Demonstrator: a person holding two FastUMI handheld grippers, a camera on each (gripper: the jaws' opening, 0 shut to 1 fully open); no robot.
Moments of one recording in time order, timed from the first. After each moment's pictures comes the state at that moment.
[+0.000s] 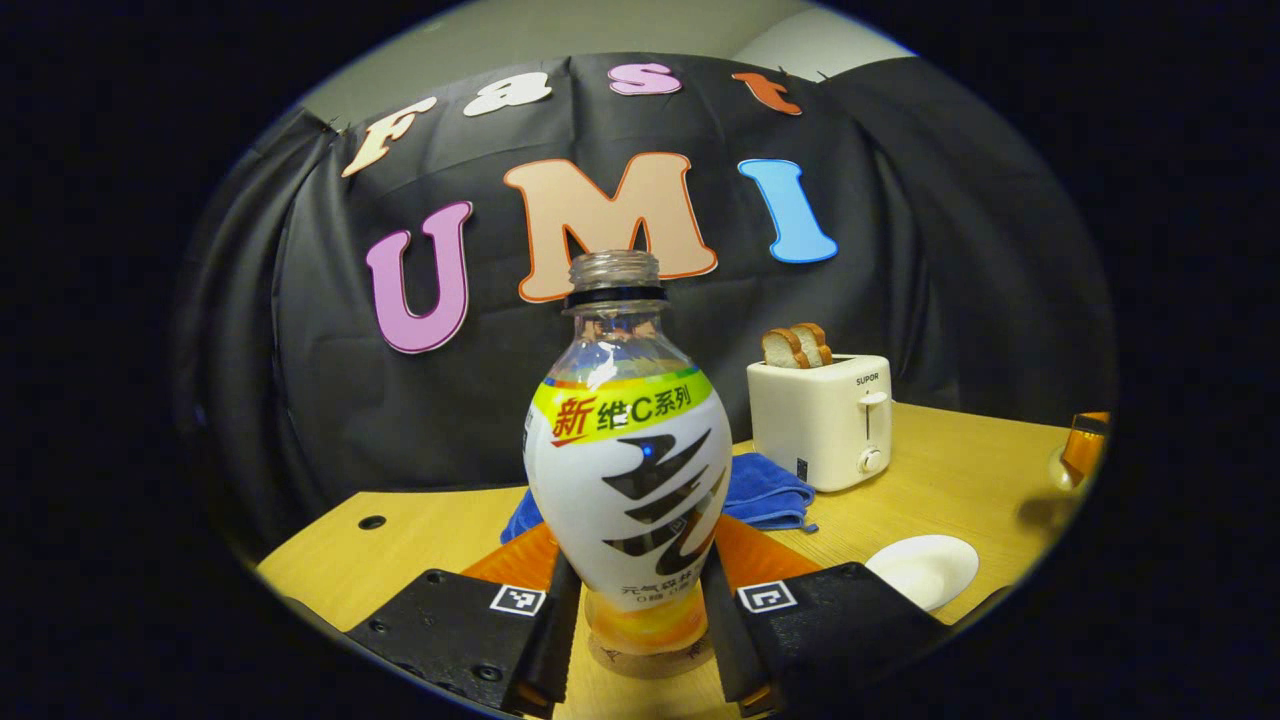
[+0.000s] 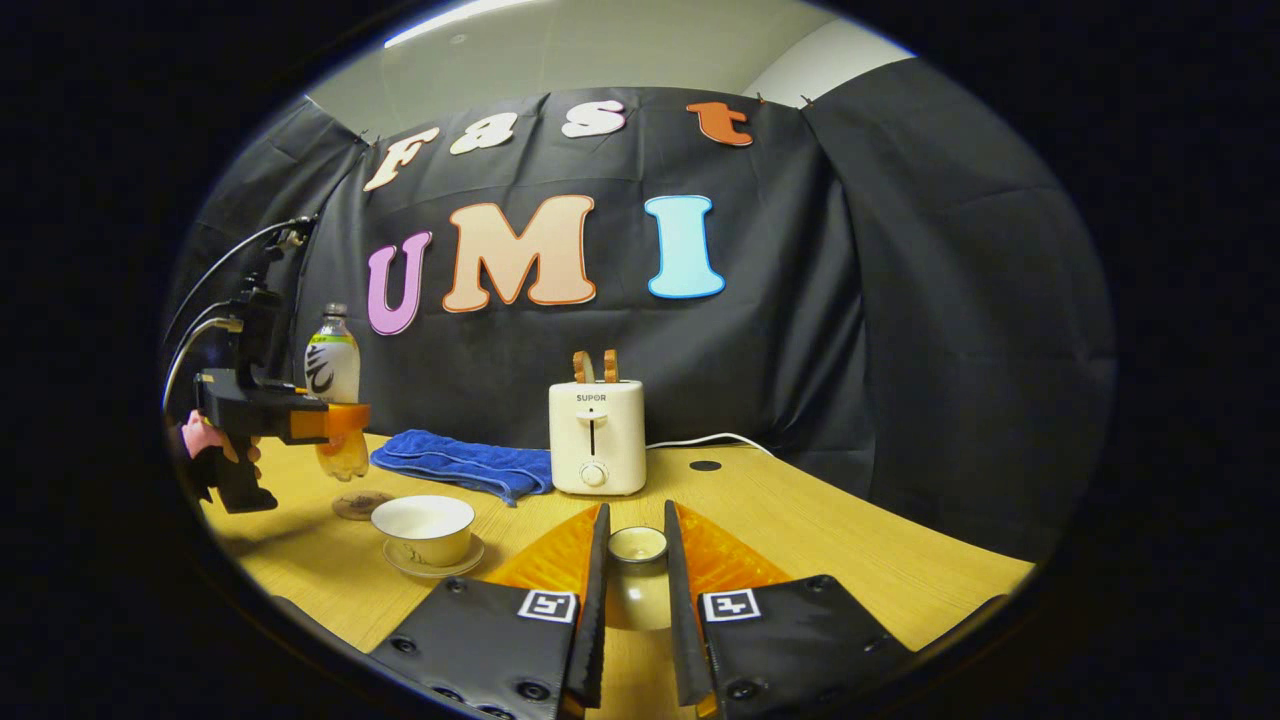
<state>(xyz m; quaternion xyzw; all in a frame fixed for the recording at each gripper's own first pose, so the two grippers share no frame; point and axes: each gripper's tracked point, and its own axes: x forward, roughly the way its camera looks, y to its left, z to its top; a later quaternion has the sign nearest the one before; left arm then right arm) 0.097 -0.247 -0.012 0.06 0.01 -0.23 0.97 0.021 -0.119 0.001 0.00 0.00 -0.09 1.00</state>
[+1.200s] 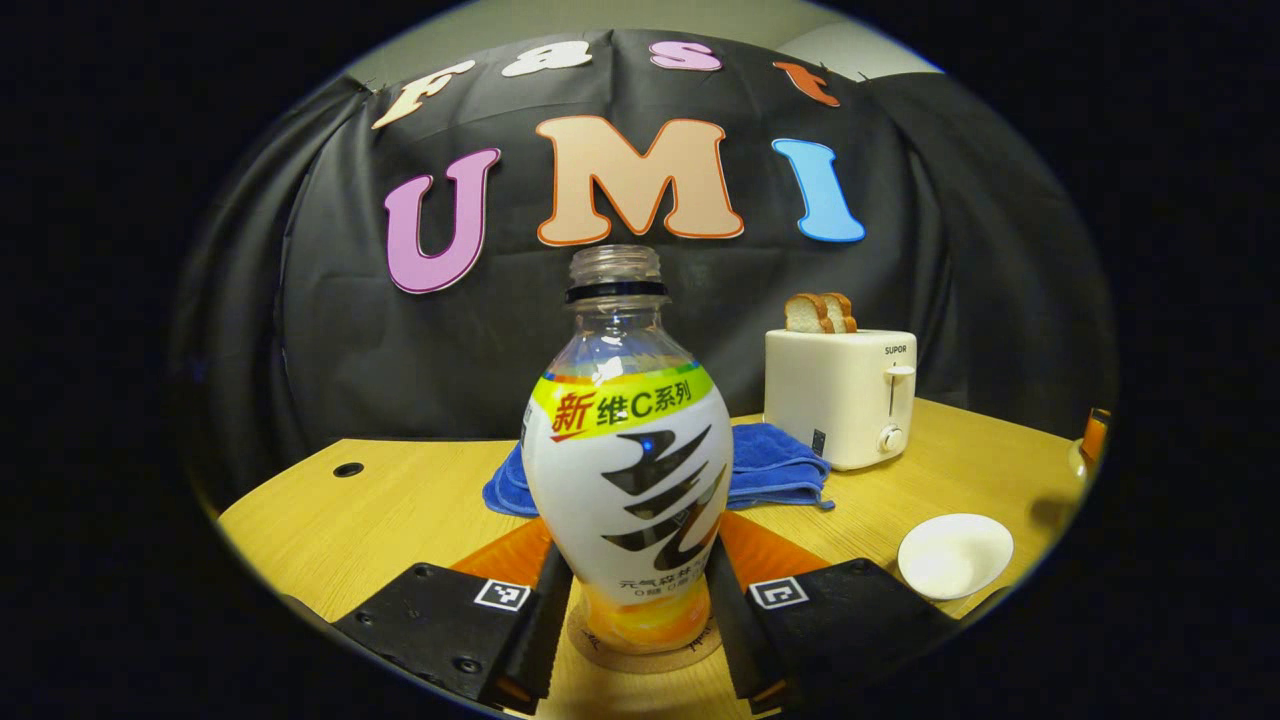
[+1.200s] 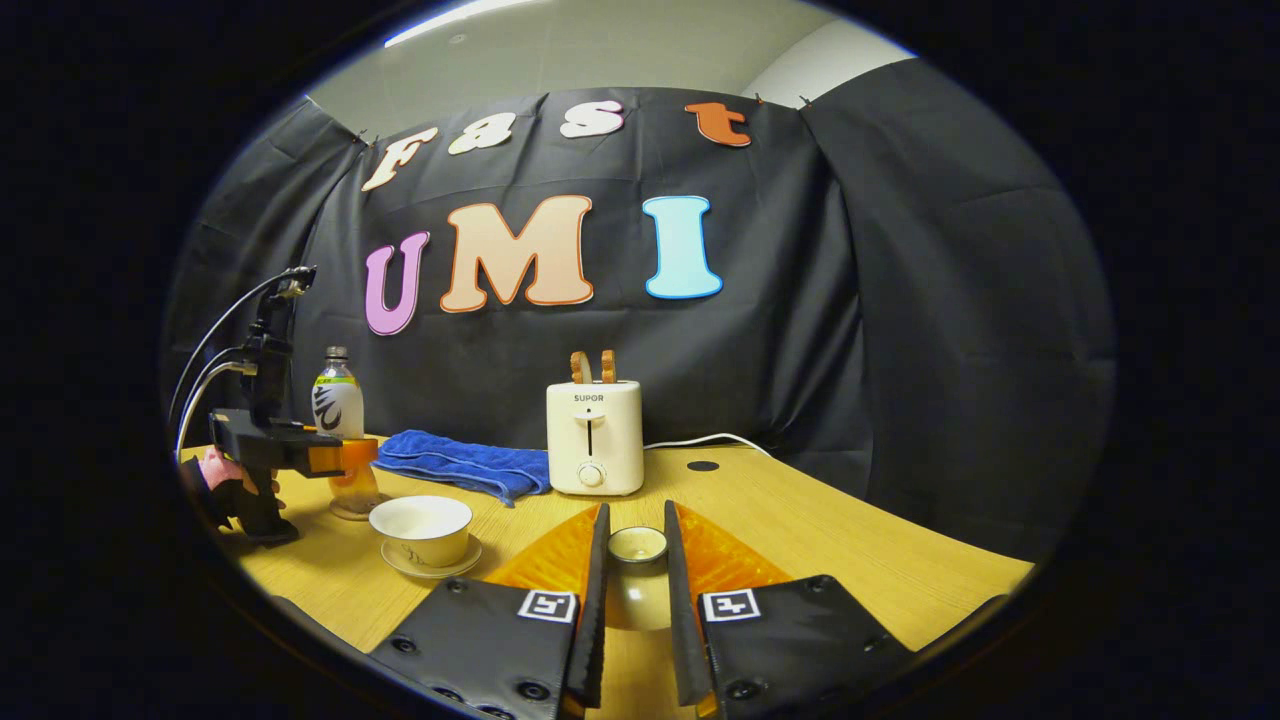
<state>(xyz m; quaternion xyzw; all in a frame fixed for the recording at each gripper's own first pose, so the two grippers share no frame) 0.117 -0.243 -0.059 0.03 0.05 -0.22 0.97 0.022 -0.120 0.001 0.00 0.00 -0.09 1.00</state>
